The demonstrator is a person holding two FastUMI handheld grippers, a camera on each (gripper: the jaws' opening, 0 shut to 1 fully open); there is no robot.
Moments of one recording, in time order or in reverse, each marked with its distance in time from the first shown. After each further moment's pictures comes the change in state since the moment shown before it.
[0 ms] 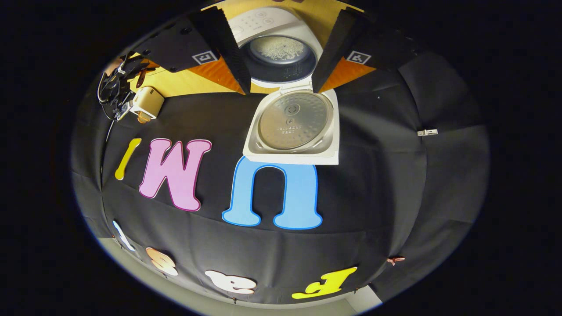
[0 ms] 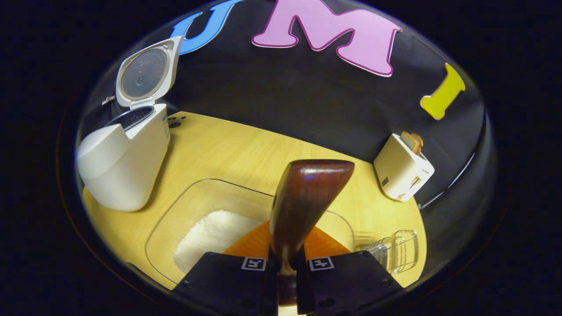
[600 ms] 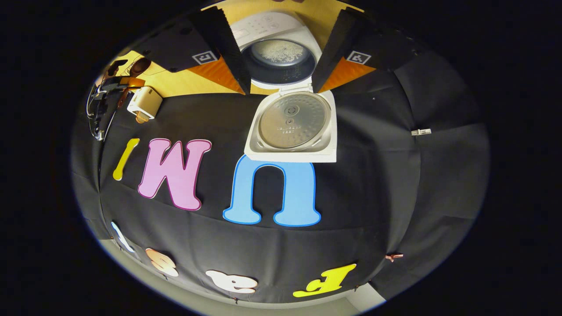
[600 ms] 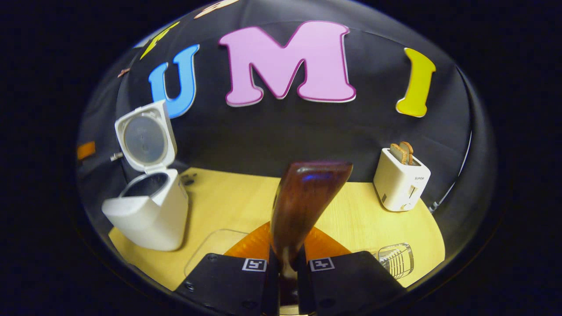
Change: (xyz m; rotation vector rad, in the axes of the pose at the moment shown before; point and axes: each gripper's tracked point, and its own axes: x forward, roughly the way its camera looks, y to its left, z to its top) left arm -0.015 -0.005 0.001 0.016 0.009 0.028; right arm -0.041 -0.037 0.063 0.105 -0.211 0.081
